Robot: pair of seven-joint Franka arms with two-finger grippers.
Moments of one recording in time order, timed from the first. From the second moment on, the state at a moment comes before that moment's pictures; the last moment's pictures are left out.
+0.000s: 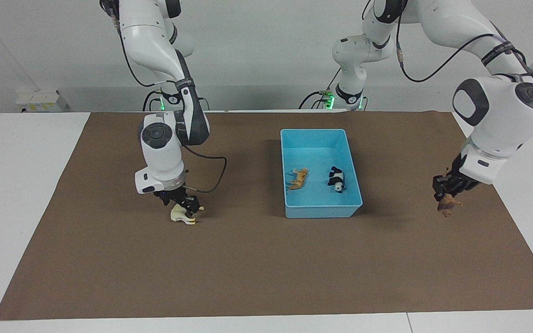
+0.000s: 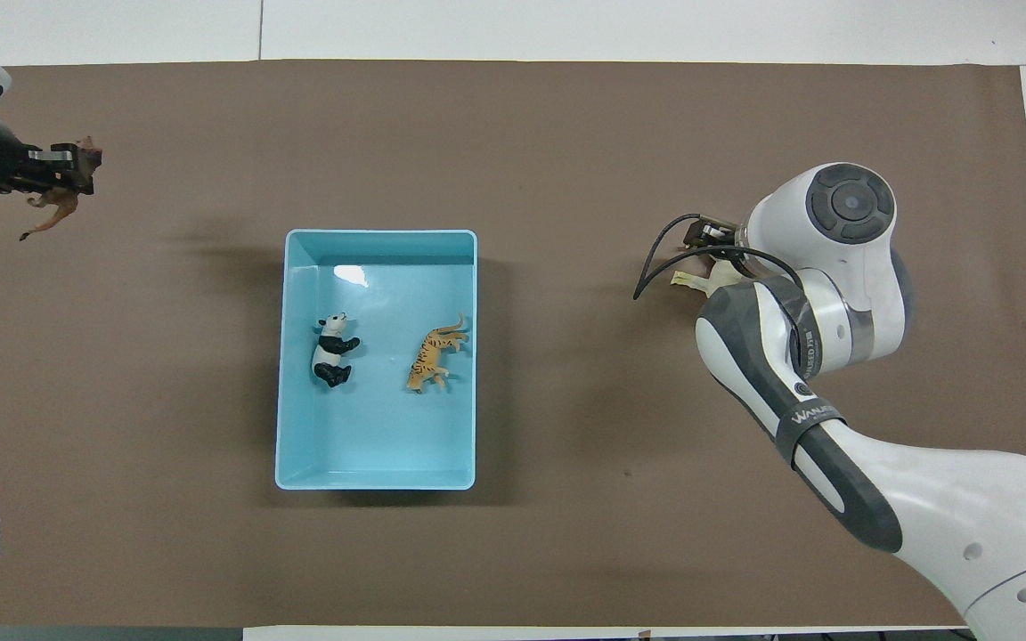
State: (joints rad) left arm 0.02 0.29 -0.08 -1.49 0.03 1.84 -0.14; right arm 0.31 0.35 -0.13 -1.94 -0.05 2.35 0.67
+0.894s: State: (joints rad) left arm -0.35 0.14 -0.08 -1.66 0.03 1.75 -0.66; right arm 0.31 0.37 -0.13 -1.92 -0.05 2.32 0.66
